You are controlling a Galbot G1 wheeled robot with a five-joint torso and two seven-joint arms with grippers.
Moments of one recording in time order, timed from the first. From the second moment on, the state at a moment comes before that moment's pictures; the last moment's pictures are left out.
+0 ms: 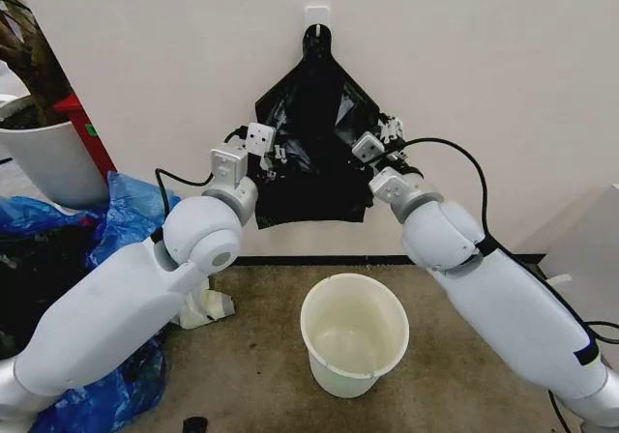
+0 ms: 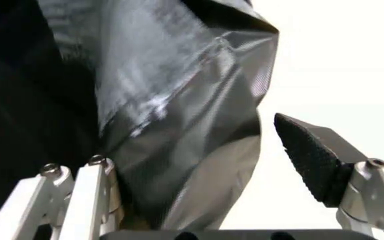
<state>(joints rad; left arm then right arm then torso) 0.46 -0.85 0.12 -2.11 -0.90 0.53 -0.58 -0.53 1.00 -0.05 2.05 -0.16 -0.69 0.02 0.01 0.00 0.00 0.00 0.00</state>
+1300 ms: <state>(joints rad) 0.56 -0.75 -0.05 -2.19 -0.93 0.41 -0.46 -0.76 1.01 0.21 2.15 0.40 -0.53 0.21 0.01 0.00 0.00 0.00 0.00</state>
